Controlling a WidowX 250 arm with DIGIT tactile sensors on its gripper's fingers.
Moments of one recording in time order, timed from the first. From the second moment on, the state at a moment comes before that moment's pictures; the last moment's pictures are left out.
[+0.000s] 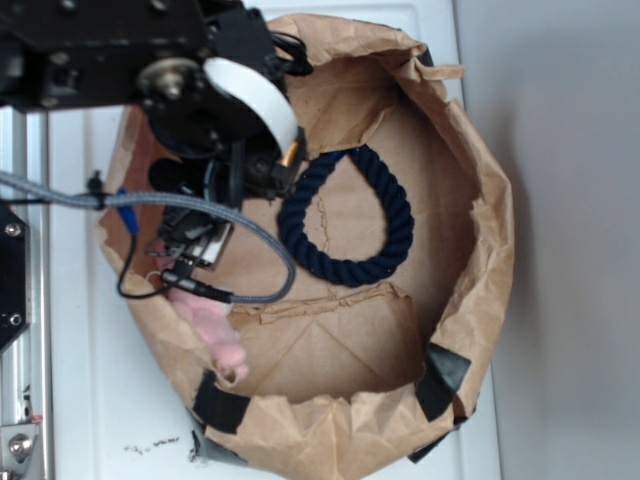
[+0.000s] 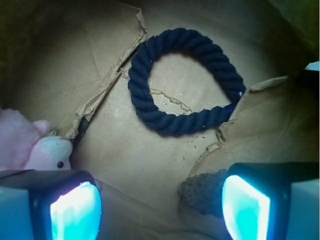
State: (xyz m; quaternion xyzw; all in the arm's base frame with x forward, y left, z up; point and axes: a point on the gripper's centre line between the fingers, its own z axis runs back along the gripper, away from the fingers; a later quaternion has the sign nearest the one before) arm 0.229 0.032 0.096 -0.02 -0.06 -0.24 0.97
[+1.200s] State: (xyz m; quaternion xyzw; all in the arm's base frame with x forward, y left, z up) arm 0.260 0.087 0.066 -0.02 -0.05 -0.24 0.97
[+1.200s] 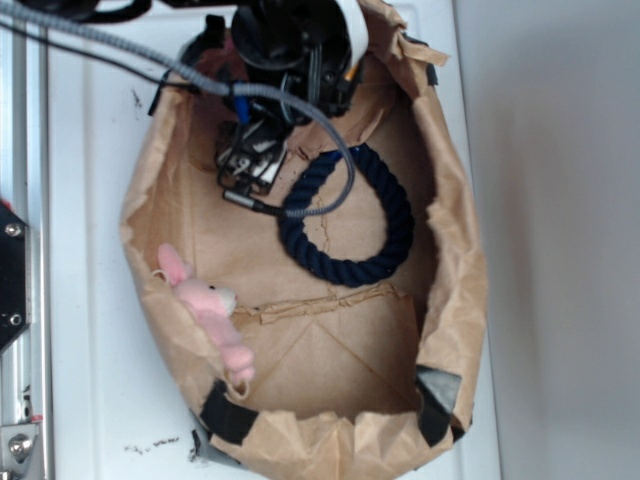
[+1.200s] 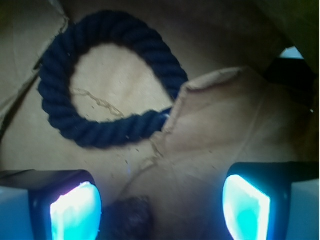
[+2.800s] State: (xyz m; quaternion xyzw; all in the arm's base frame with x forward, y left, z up) arm 0.231 0.082 0.054 -0.06 -0.06 -0.25 0.96
